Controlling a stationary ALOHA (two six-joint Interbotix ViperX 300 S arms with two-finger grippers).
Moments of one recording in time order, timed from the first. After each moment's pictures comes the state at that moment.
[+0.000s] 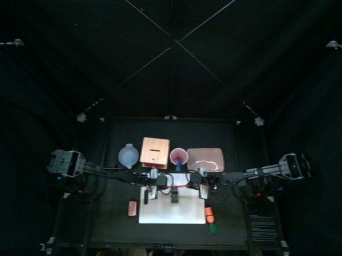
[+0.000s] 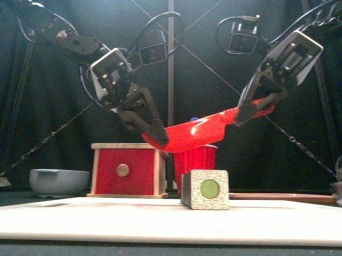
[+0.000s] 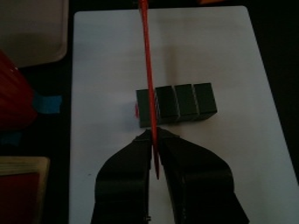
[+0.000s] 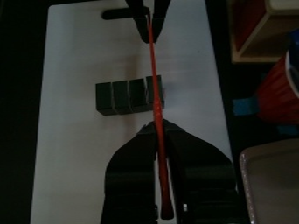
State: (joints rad) left arm -0.07 0.03 0.66 -0.01 0.04 0.00; right arm 0.06 -0.30 0.88 -0.18 0.10 0.30
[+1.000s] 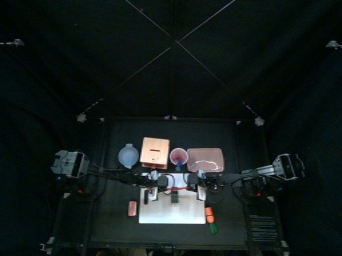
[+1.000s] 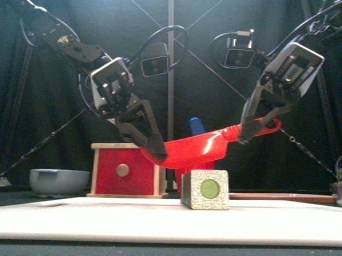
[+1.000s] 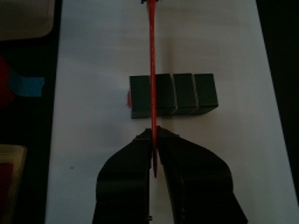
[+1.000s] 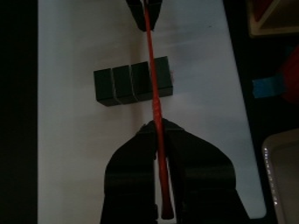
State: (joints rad) left arm -0.10 0.08 0.66 -0.11 0.03 0.00; right arm 0.08 -0.23 0.88 -0.10 0.09 0.30
